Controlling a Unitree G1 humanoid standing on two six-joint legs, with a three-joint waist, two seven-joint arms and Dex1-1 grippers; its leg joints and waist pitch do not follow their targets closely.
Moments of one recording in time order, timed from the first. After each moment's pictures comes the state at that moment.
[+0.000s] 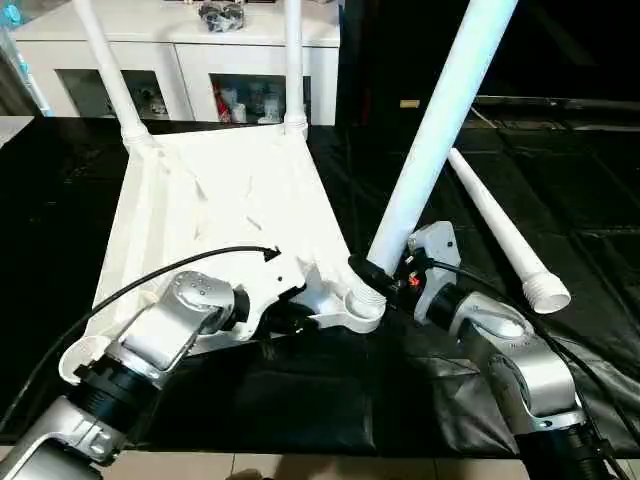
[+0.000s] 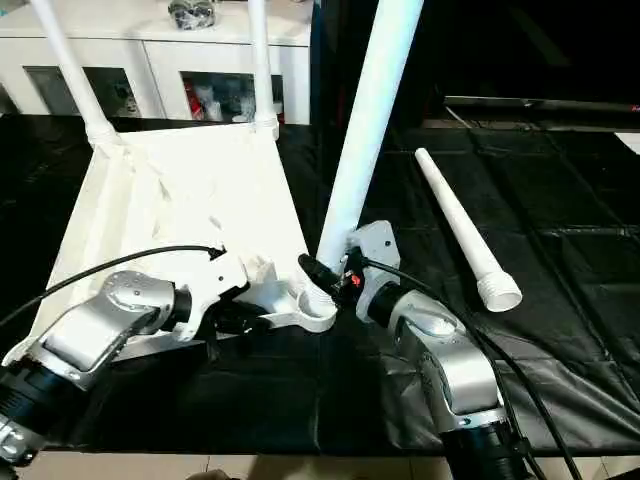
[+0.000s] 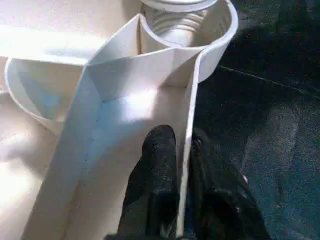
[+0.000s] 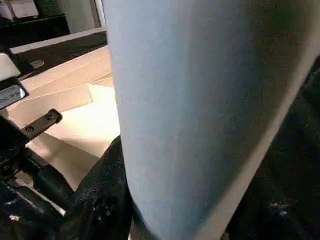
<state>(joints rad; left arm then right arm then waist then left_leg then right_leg) -0.49 0.50 -0.46 0.19 -0.14 0.49 -0.95 -0.25 -0.21 0.12 -0.03 0.27 0.40 0.54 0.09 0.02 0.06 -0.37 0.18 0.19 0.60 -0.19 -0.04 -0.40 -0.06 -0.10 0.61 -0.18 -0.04</state>
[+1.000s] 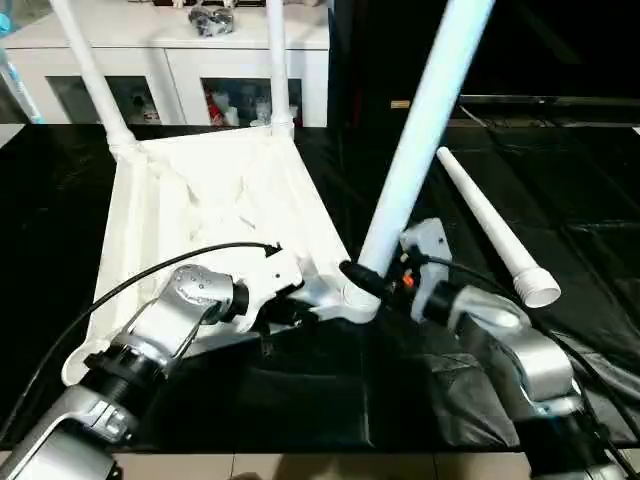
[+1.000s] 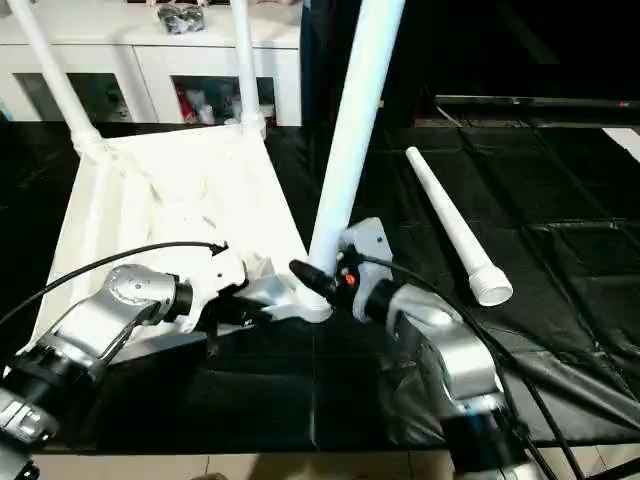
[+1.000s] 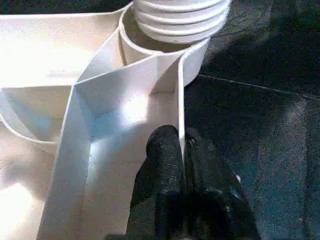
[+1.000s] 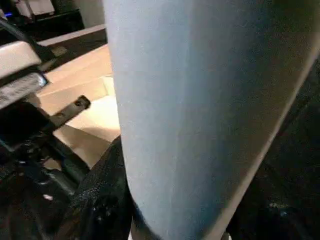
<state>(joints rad) -0.55 0.46 -0.44 0.41 -0.10 0.26 -1.04 -0.32 -0.22 0.13 0.07 0.29 0.43 0.61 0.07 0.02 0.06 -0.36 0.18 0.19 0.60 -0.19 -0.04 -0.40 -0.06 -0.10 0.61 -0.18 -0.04</state>
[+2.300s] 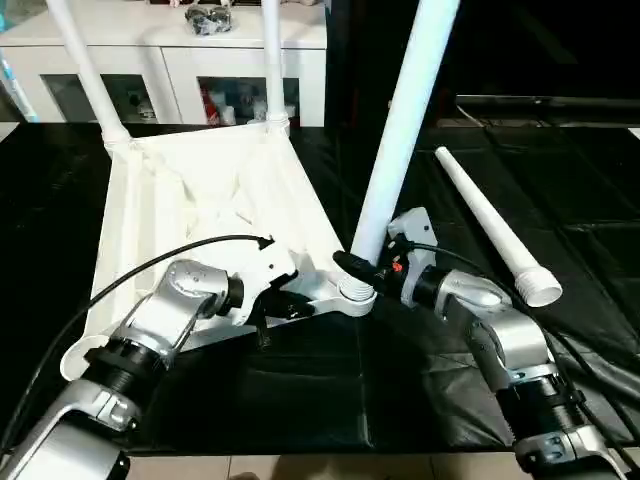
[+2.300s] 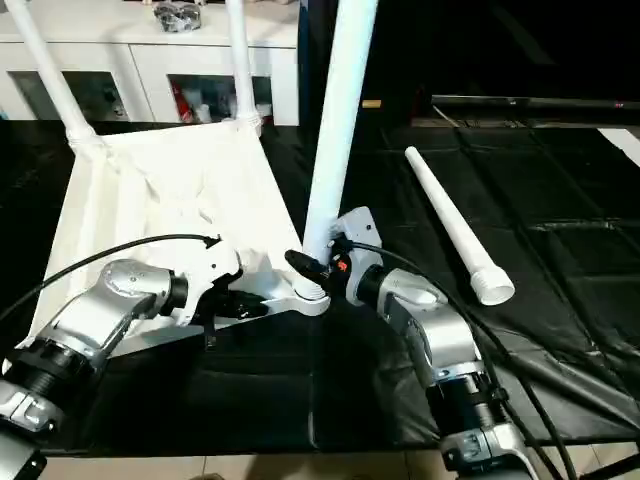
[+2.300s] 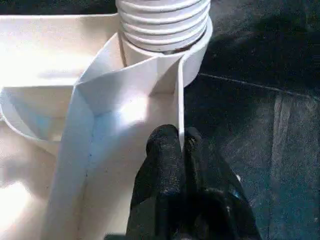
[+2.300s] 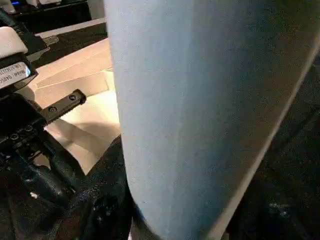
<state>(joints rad) -0.58 0.45 -0.40 0.47 -0.06 0.25 -1.08 -0.45 -0.21 0.14 0.28 0.26 0.35 0.69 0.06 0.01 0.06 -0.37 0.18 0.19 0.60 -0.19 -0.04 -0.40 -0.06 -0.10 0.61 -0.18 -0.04</state>
